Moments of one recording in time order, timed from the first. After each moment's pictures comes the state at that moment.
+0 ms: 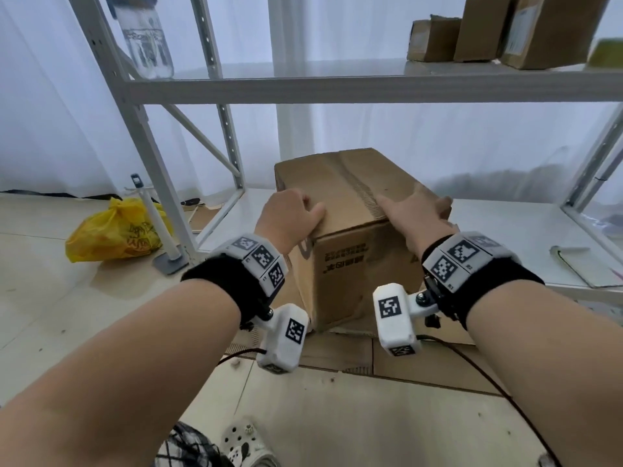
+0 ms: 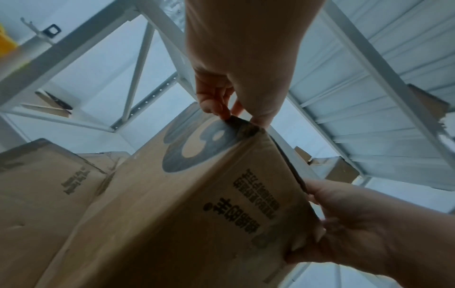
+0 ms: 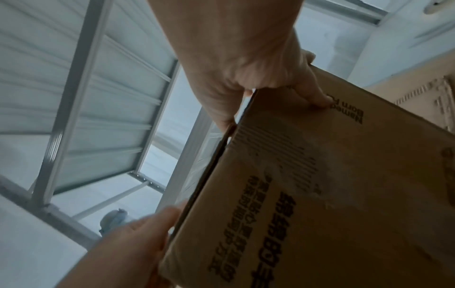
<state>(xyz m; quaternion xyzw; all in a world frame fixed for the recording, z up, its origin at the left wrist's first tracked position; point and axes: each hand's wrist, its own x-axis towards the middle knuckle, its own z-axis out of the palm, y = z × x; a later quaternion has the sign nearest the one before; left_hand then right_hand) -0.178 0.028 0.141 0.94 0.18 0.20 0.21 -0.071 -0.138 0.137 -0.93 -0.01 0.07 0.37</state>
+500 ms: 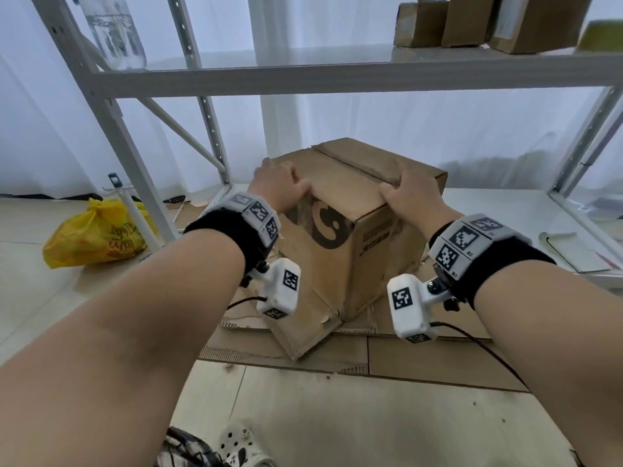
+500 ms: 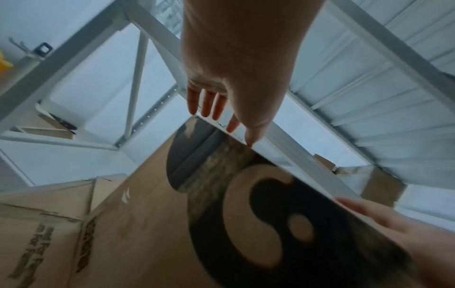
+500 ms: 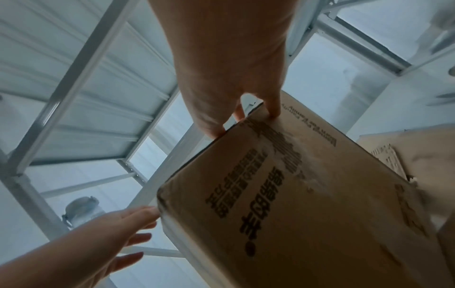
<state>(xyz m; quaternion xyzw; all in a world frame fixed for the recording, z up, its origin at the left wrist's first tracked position) -0.119 0.063 0.153 0.96 0.19 0.13 0.13 -0.038 -0.143 0.139 -0.92 -0.23 -0.06 0.31</state>
